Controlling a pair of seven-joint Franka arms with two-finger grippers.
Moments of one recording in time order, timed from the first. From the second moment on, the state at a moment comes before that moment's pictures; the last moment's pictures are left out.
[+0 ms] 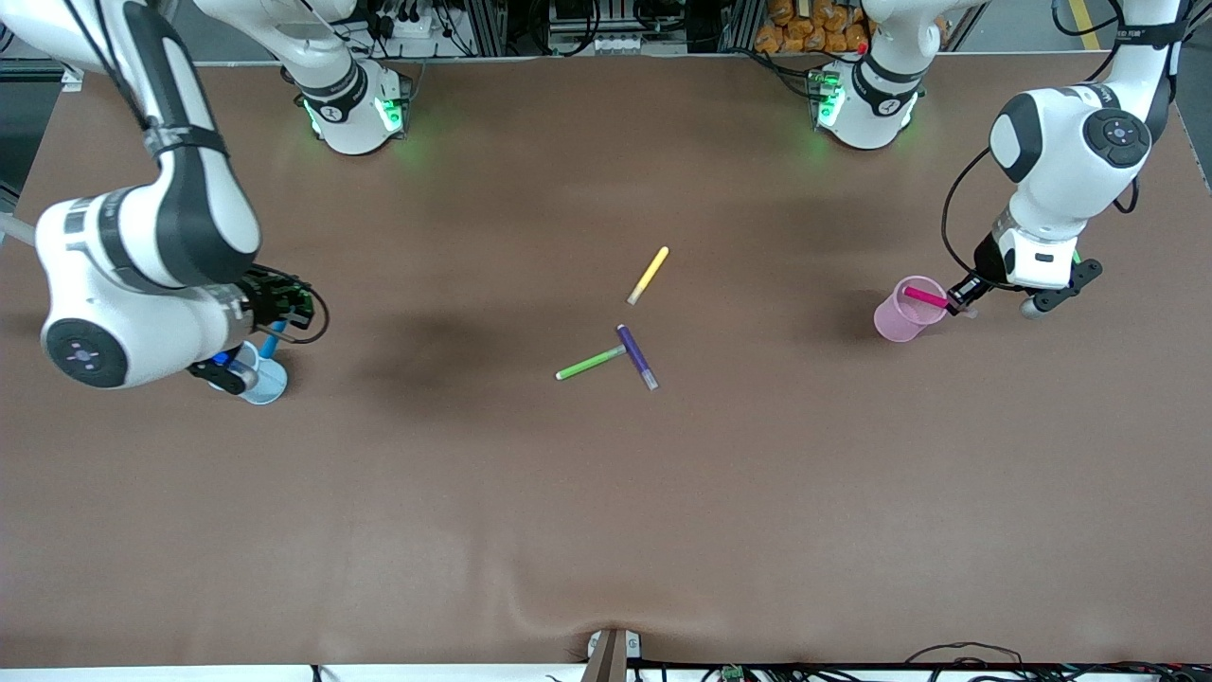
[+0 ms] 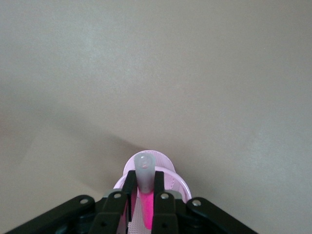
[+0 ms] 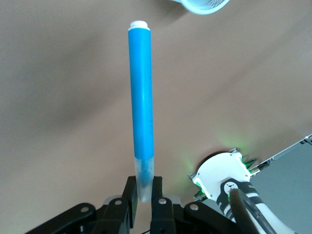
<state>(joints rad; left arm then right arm) 0.27 -0.10 -0.22 -2.58 -0.01 2.63 -0.53 -0.05 0.37 0.15 -1.58 0.05 1.34 0.67</state>
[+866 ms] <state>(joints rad) 0.27 -0.05 -0.22 -2.59 -0.01 2.67 -0.53 -0.21 0.39 0.15 -1.59 0.05 1.34 0.47</state>
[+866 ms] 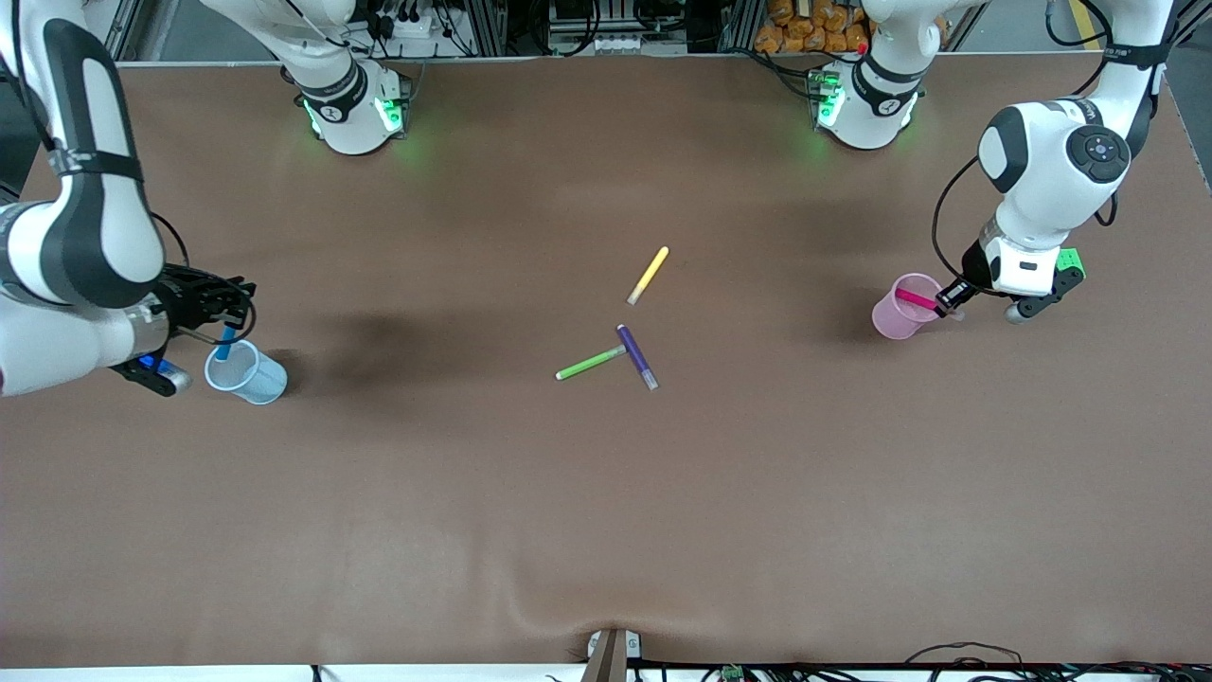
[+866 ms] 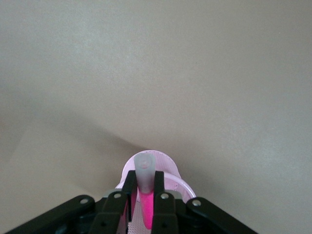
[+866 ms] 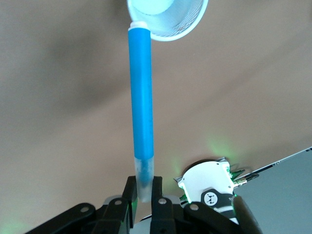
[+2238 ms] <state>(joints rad) 0.34 -0.07 -0.21 -1.92 0.00 1.88 -0.08 -0.34 0.54 0.15 -1.61 0.13 1.42 0.38</state>
